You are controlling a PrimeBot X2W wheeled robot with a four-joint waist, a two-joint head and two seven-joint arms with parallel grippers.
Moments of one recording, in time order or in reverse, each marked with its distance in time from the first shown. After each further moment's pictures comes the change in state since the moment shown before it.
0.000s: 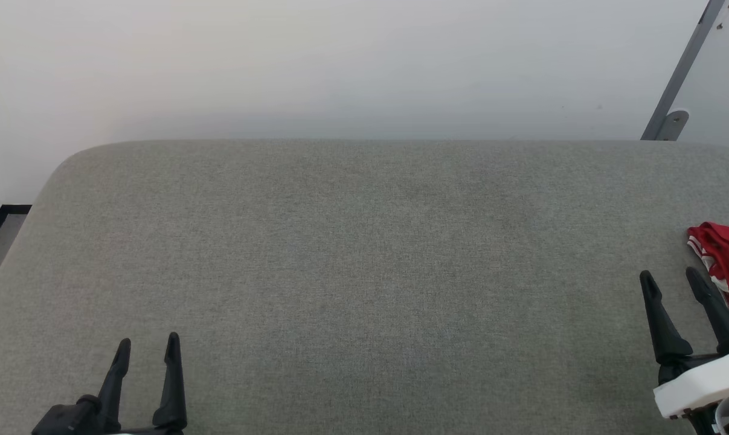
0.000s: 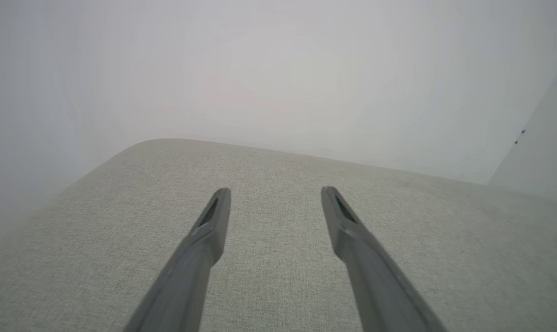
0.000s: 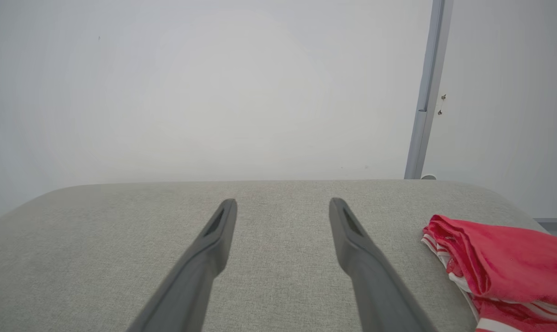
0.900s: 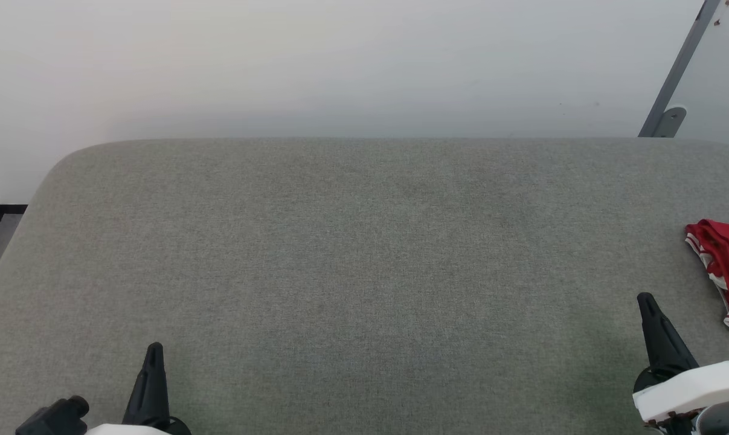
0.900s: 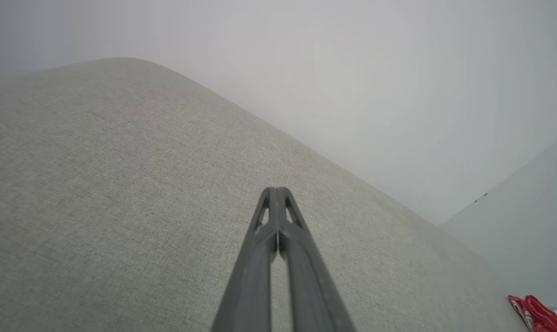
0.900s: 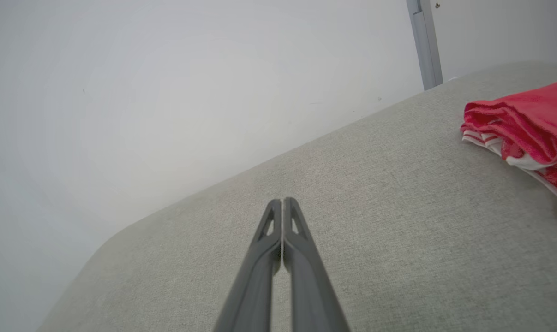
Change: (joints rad) left arm -0.032 -0.030 0.007 0.072 -0.335 0.000 0.095; right arm 0.018 0.111 -0.023 0.039 0.273 0.000 0.080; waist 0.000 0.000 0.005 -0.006
